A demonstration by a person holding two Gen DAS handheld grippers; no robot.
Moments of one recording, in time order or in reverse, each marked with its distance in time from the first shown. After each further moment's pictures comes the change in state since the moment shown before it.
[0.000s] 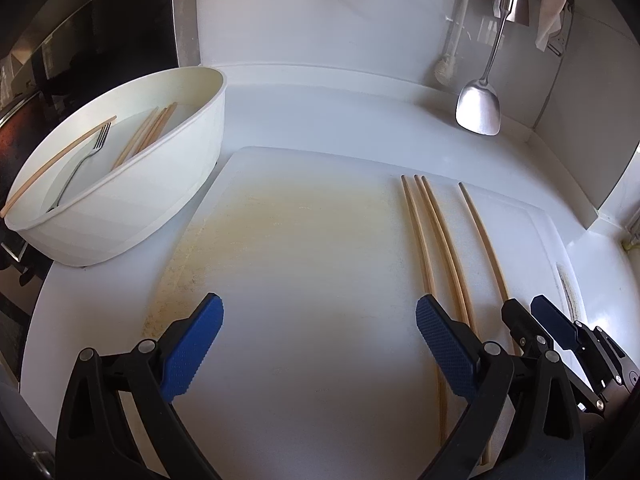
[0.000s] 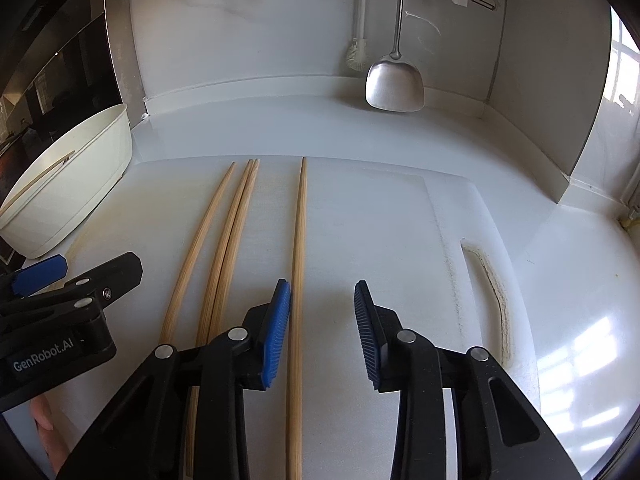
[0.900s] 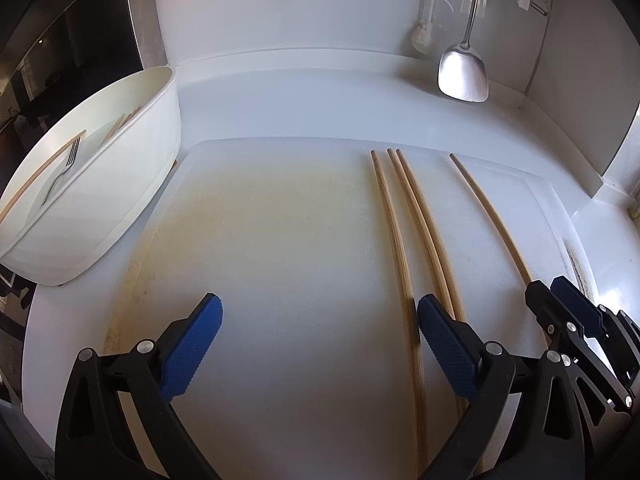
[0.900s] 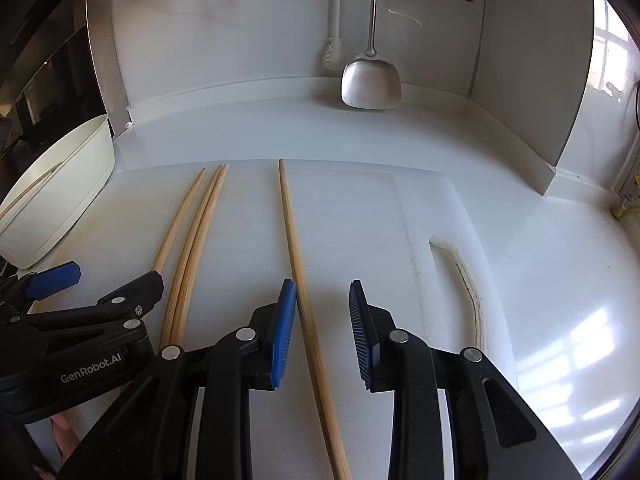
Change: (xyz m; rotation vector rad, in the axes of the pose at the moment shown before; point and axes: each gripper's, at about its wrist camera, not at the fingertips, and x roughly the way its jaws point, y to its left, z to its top) left arm 0.023 -0.029 0.000 0.092 0.051 0.008; right arm 0.001 -0.017 -0.001 0.034 -0.005 -0.024
